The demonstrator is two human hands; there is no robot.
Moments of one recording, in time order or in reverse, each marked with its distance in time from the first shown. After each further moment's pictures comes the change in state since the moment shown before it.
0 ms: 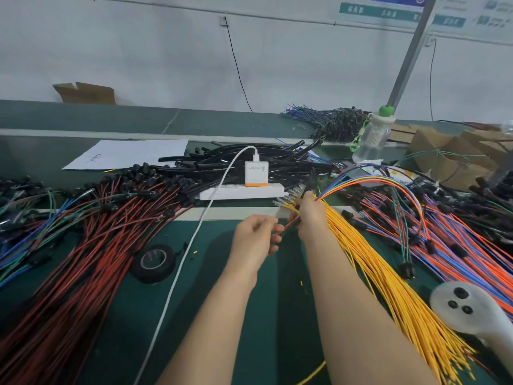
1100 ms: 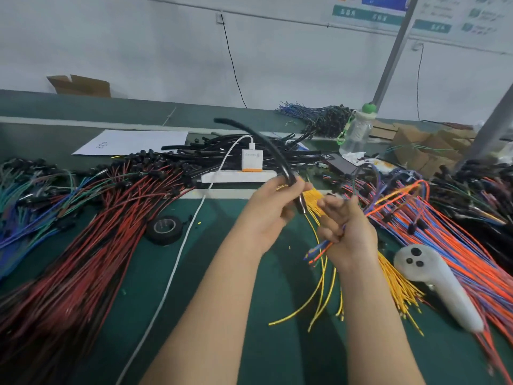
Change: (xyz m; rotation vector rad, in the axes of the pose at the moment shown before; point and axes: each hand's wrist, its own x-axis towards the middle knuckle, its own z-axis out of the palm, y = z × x) left_hand -0.066 0.041 0.017 -0.290 -0.362 0.048; right_hand -0.136 0.000 -0.101 0.627 -0.318 -0.088
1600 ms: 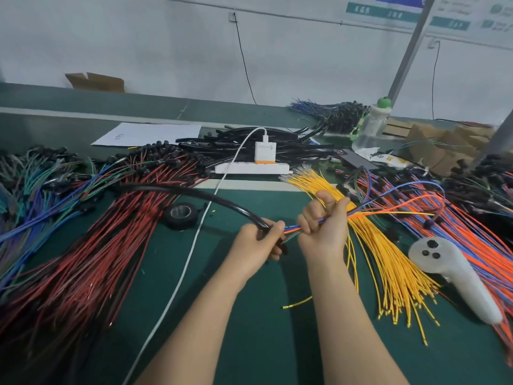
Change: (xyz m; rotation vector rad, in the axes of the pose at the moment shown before) left_hand -0.039 -0.056 -0.068 0.467 0.146 0.034; right_hand 0.004 0.062 0.016 0.272 -0.045 -0.112
